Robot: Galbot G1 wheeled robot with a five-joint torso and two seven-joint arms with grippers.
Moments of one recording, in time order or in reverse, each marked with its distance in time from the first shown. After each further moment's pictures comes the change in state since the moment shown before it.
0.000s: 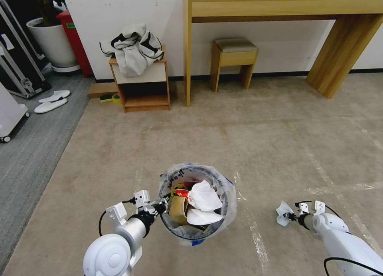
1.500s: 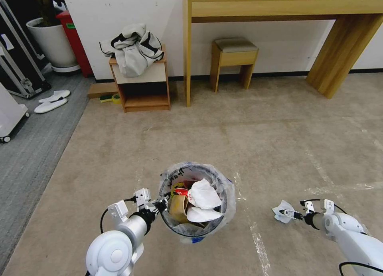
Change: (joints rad) left arm -0.039 -0.001 0.009 0.024 -0.023 0.008 -0.026; right arm -0.018 -0.088 -0.041 0.040 0.065 -0.020 -0.095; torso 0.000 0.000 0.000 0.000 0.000
